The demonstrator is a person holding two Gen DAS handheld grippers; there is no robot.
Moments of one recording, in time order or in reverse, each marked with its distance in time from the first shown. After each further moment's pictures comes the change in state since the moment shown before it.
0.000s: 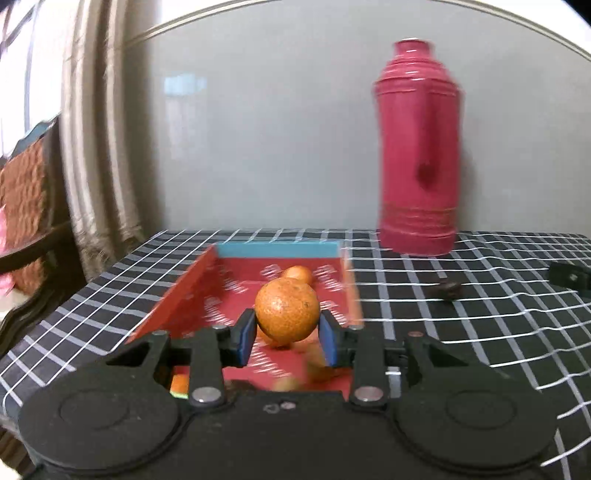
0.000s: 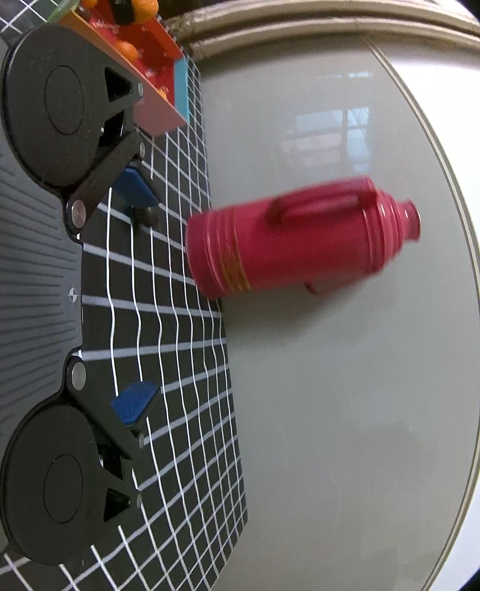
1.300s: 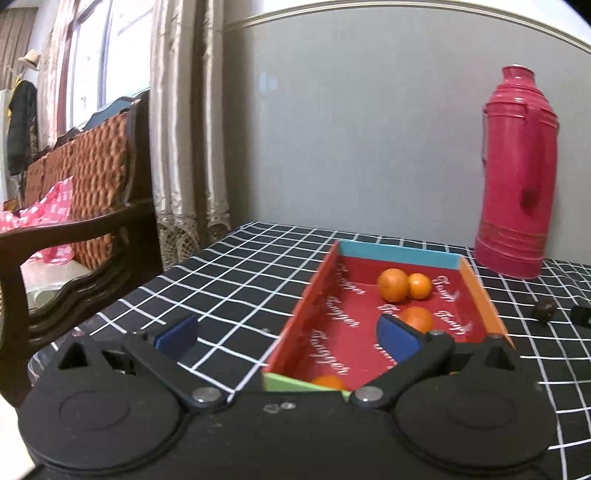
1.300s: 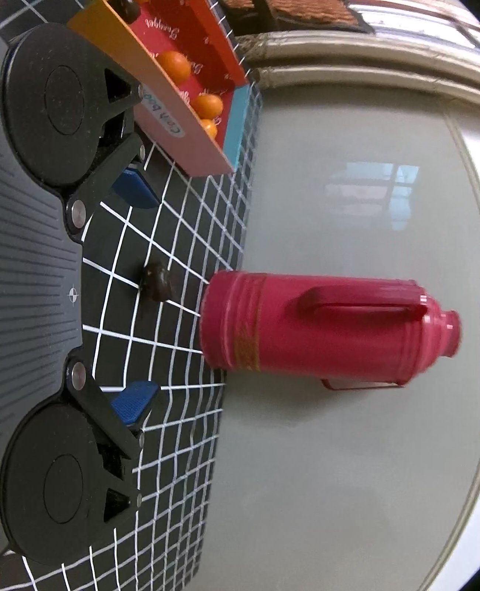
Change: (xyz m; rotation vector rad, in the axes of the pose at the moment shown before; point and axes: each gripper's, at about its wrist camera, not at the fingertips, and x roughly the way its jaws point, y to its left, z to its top) left arm -0.002 0.081 -0.010 -0.120 -0.022 0.193; right arm 0.055 0.068 -0.010 -0.230 0.080 0.066
